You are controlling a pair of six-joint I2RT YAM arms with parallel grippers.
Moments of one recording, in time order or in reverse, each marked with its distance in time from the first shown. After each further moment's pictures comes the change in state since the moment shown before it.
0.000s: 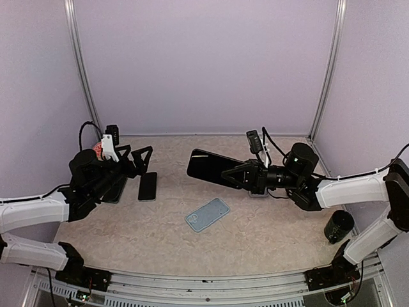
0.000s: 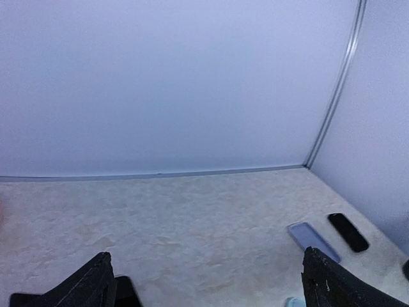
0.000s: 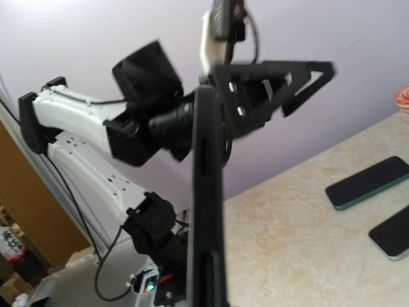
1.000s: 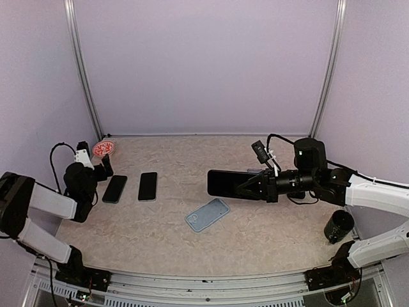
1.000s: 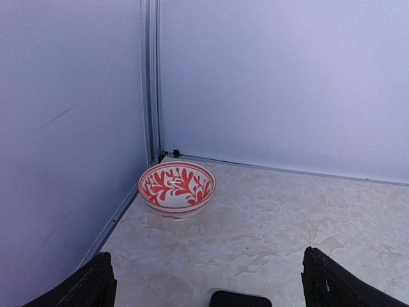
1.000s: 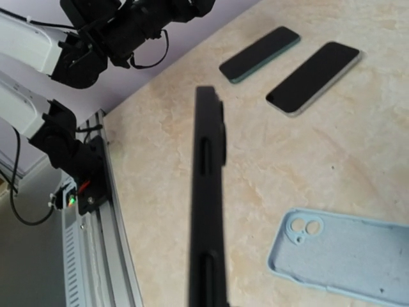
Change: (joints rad) left arm 0.474 0.292 -0.215 0.465 -0.222 0.222; right arm 0.000 -0.307 0.074 -0.913 0.200 -0.295
